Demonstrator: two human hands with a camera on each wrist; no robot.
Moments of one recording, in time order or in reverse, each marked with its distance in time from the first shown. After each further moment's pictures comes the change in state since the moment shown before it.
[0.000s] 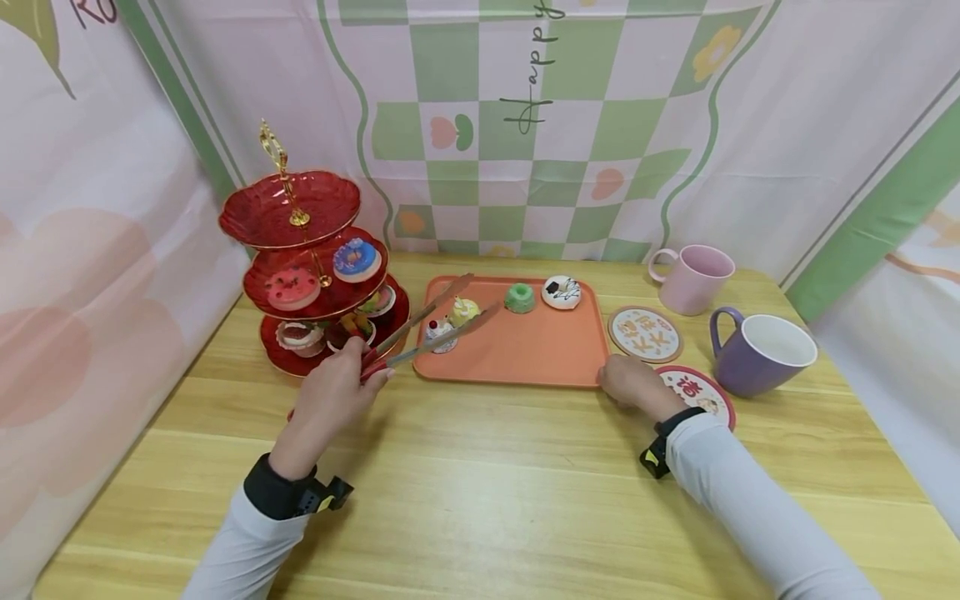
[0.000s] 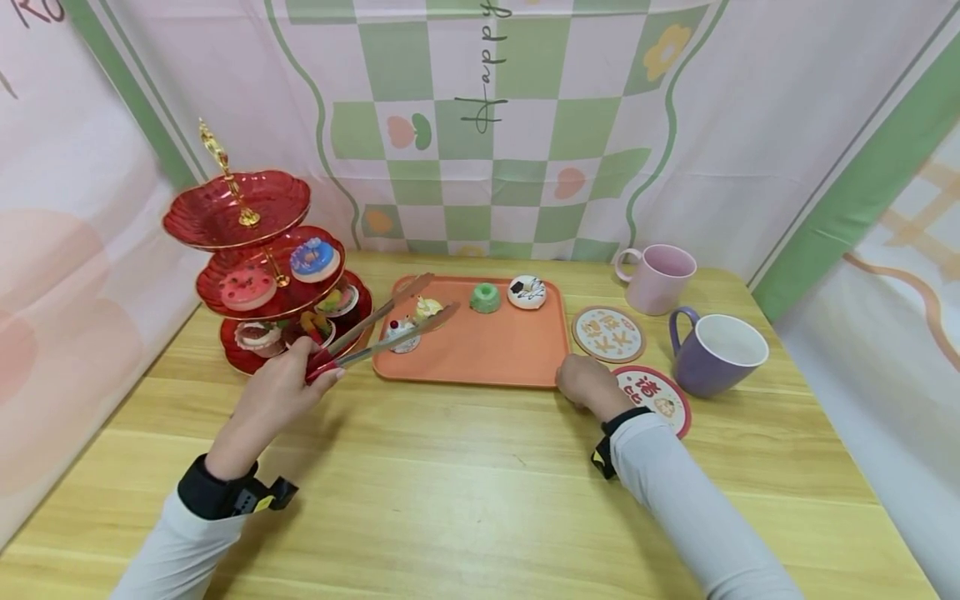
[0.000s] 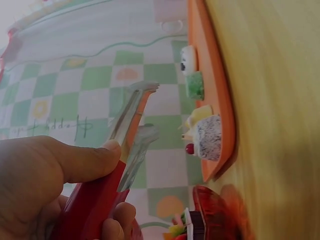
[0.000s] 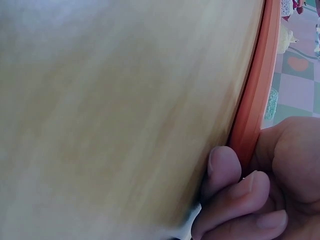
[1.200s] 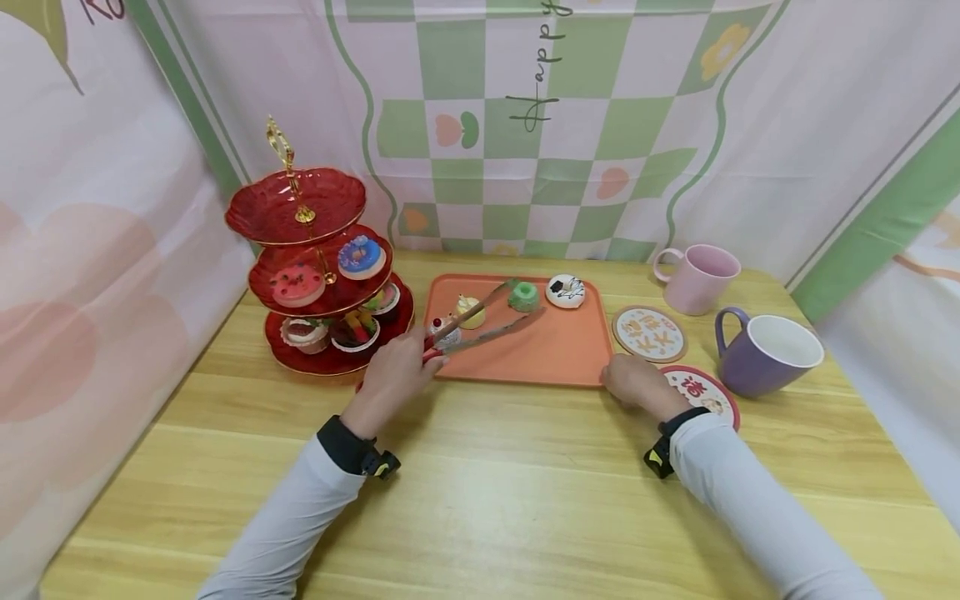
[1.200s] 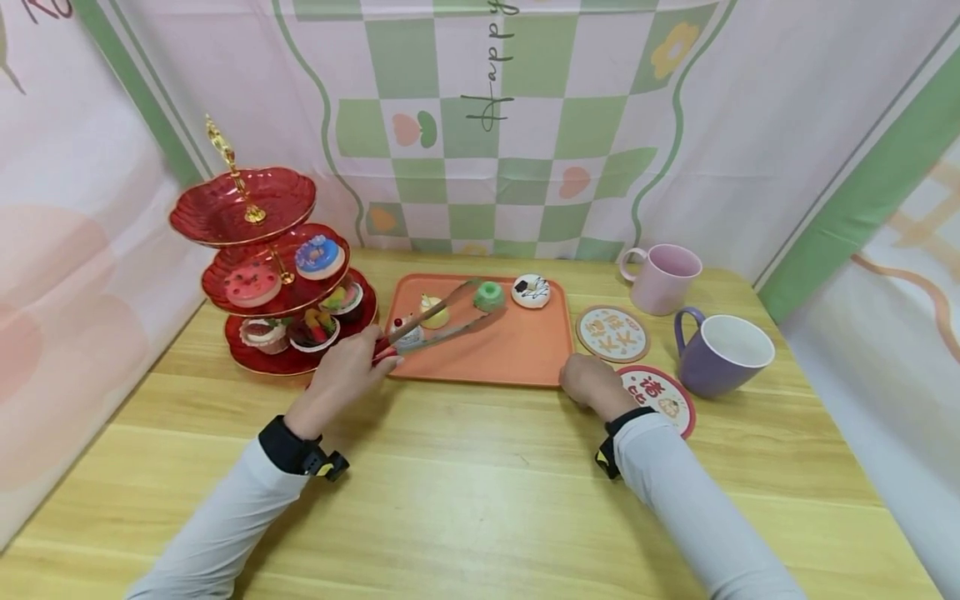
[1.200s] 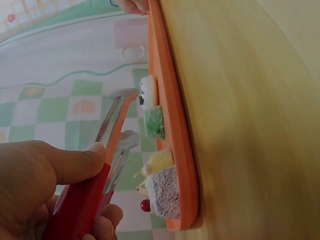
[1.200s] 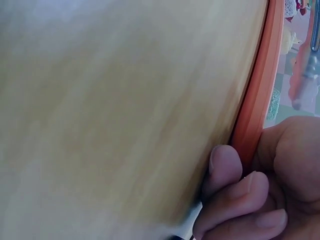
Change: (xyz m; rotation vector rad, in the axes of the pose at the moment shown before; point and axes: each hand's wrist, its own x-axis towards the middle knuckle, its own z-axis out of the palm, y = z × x) left_hand 0.042 0.032 0.046 -0.010 -0.044 0.082; right_hand -0.001 -0.004 -0.002 -0.058 -0.035 -0.016
